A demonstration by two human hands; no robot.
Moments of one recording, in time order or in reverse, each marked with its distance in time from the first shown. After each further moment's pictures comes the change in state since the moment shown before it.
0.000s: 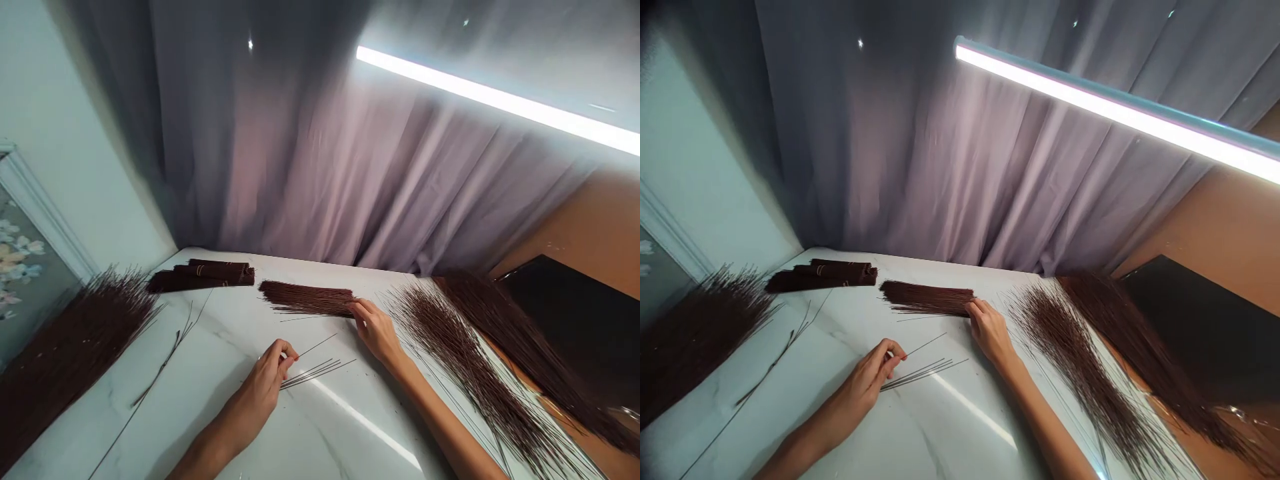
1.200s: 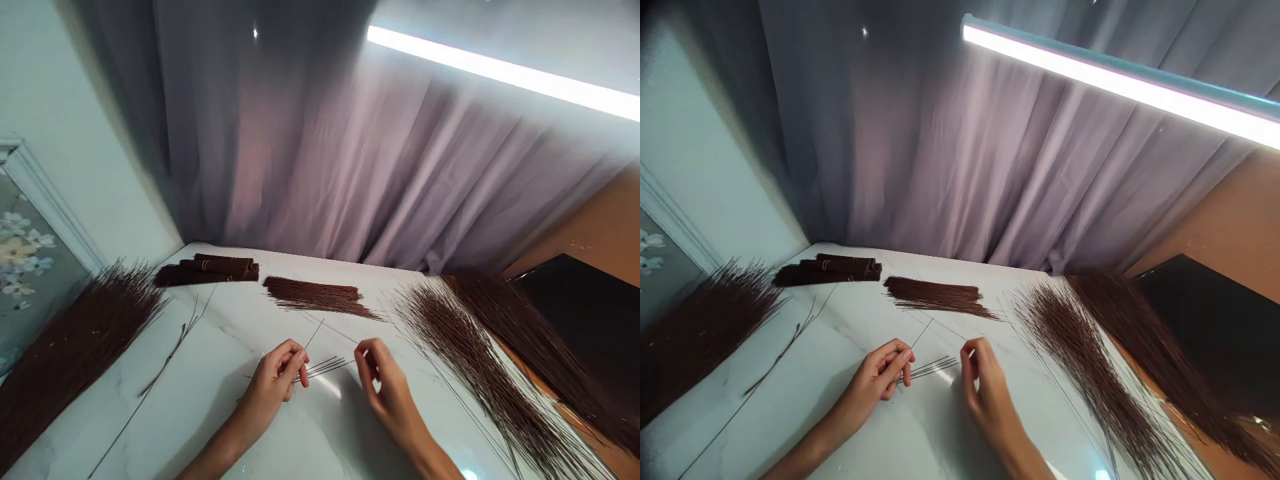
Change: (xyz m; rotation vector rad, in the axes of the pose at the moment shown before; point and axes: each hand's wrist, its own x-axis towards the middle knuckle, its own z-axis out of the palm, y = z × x) left_hand 0.018 -0.018 0.025 -0.528 -0.024 -0.003; right_hand -0.052 -0.089 -0.042 0.439 0.063 0.189
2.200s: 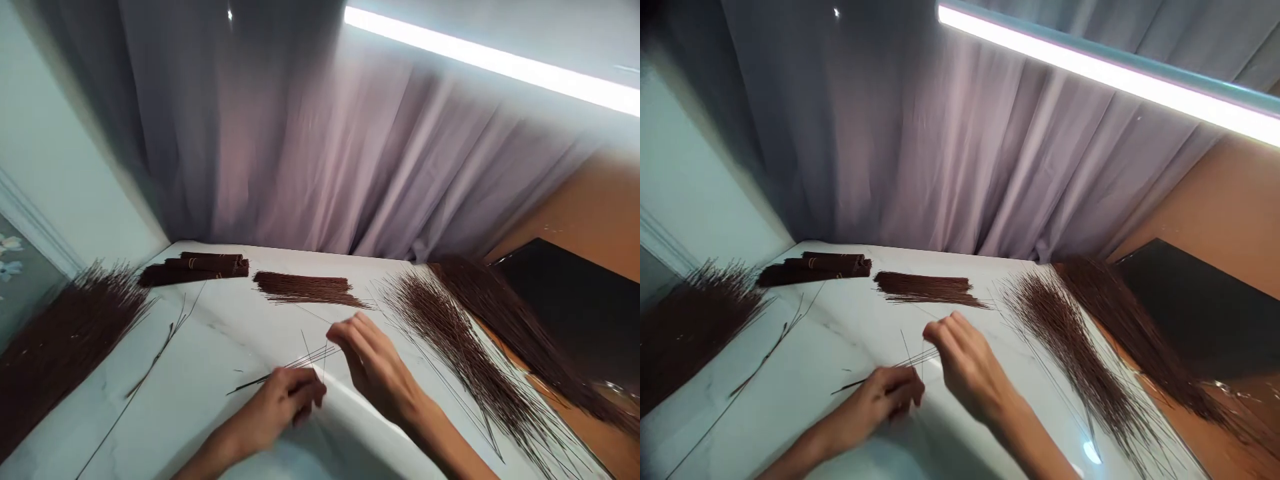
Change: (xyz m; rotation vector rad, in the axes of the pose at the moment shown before) left_hand -0.017 0.027 0.014 0.142 -0.321 -0.063; right_hand 0.025 -0.046 -0.032 0.123 -0.131 -0.232
